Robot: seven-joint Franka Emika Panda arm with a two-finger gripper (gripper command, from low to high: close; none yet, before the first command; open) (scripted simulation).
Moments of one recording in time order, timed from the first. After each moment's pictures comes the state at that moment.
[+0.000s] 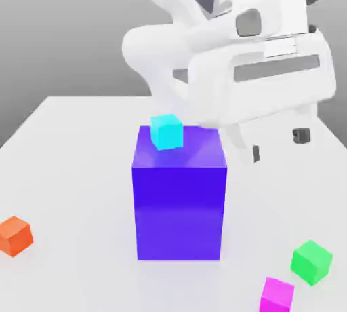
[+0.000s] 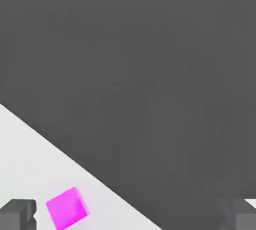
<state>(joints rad) 0.30 -0.05 -0.06 -2.32 0.15 2.53 0.17</state>
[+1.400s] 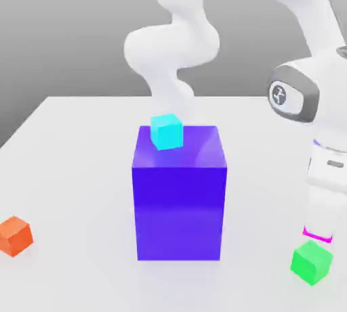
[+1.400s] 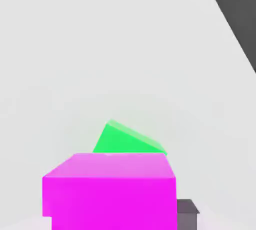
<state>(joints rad) 0.53 0.25 0.03 -2.45 -0.02 2.70 0.30</state>
